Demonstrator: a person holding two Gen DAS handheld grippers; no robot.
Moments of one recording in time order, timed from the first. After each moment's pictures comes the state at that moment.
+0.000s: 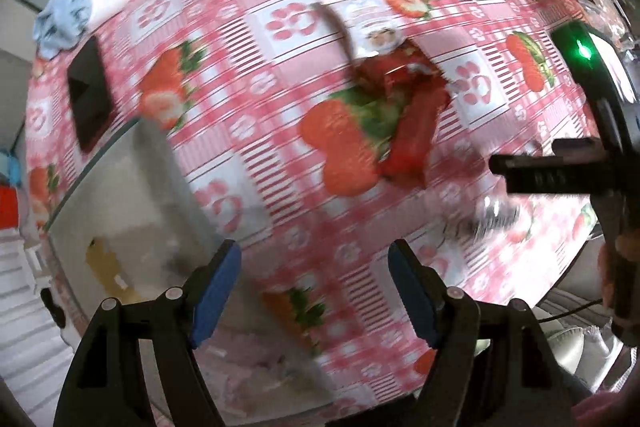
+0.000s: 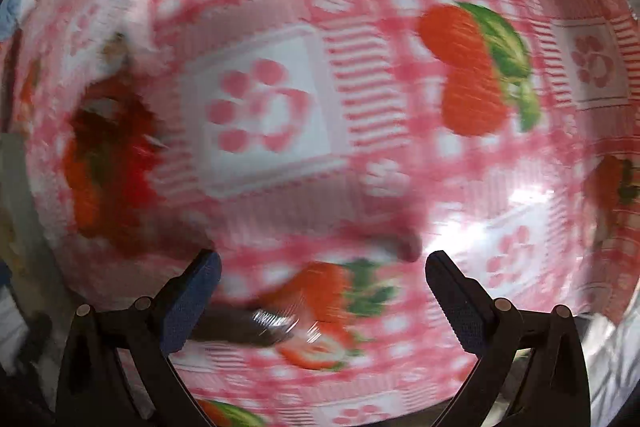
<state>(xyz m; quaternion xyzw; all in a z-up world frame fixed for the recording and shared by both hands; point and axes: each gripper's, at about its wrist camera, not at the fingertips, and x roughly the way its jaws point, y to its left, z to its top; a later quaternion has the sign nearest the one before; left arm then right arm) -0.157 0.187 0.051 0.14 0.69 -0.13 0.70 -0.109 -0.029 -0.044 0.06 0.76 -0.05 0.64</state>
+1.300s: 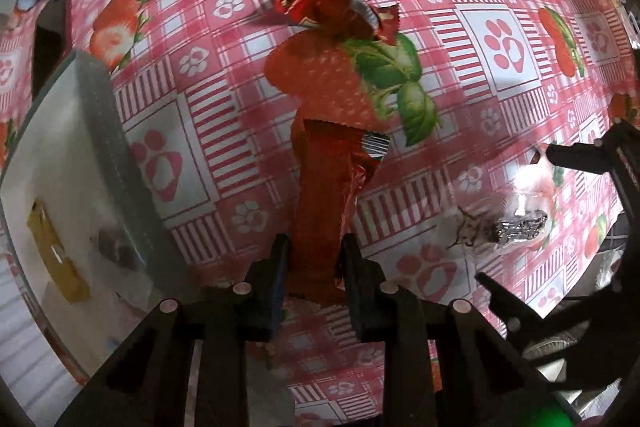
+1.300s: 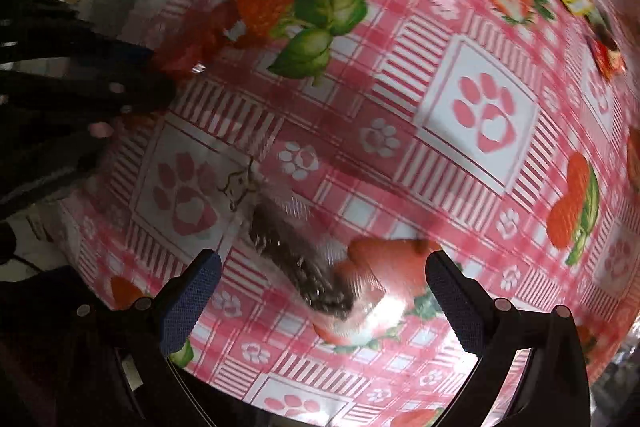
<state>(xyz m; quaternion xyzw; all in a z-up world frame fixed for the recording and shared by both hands) -0.166 0.178 -0.006 0.10 0.74 -0.10 0.66 -0.214 0.124 -0.058 -0.20 0.71 0.21 0.64</state>
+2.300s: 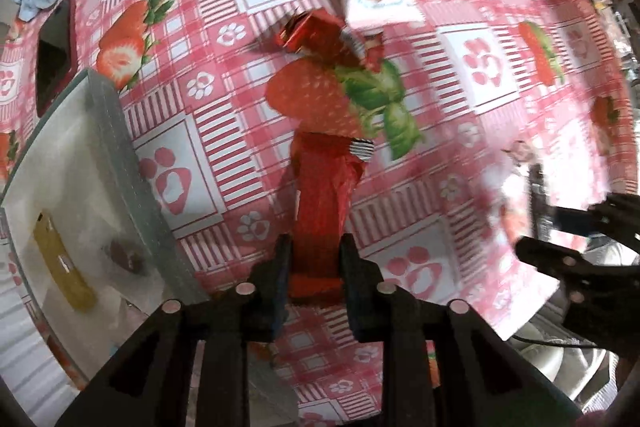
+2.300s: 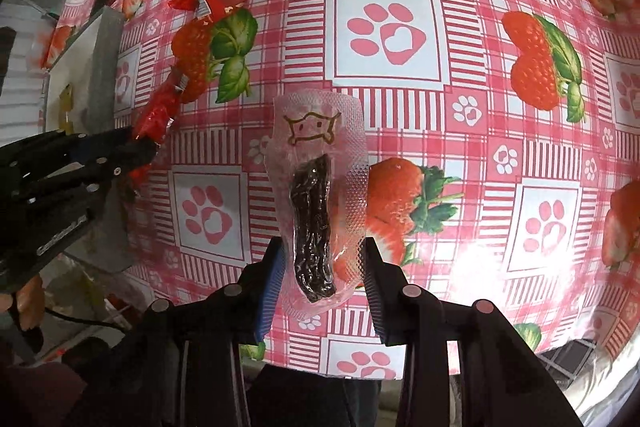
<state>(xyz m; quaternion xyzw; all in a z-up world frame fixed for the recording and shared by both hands) -0.167 0.189 0.017 0.09 0.72 -0.12 0.68 -0.203 0.061 -0.005 0.03 0.76 0.11 0.64</state>
